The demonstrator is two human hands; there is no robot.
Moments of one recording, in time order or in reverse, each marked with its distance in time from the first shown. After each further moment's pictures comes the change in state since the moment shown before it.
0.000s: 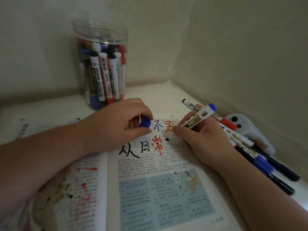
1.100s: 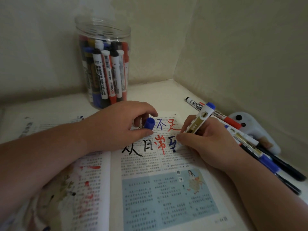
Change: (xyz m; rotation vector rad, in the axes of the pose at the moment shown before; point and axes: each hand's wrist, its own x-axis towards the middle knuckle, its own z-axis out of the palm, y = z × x) left_hand -0.002 0.005 0.002 -0.002 -0.022 -0.098; right_hand -0.007 -0.009 -0.006 0.045 -0.216 -0.051
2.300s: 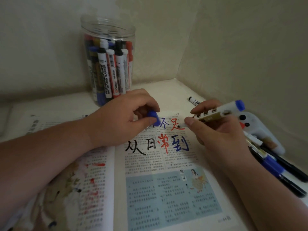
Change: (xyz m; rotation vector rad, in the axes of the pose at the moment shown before) left_hand 0.002 0.002 -0.004 -0.149 0.130 0.072; right_hand -0.002 0.009 0.005 0.341 0.233 -0.207
